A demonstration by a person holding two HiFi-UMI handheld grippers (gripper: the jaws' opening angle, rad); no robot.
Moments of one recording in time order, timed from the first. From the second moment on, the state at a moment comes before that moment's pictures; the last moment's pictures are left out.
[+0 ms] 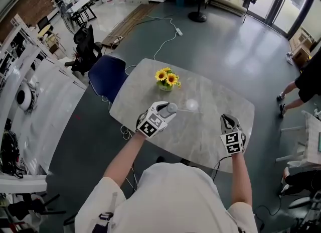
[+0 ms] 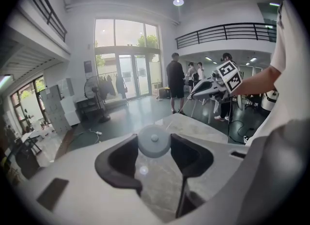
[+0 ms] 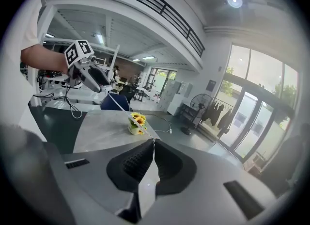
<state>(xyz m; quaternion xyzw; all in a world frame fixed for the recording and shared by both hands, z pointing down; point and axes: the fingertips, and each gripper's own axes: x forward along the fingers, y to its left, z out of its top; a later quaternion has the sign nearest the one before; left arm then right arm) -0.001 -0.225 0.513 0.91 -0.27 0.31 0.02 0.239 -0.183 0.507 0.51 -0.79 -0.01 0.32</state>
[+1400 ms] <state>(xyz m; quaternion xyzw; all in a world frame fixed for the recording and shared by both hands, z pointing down) 0.022 -0.211 0.510 0.92 -0.24 0.30 0.02 0.284 -0.148 0.510 0.56 -0.77 0.01 0.32</state>
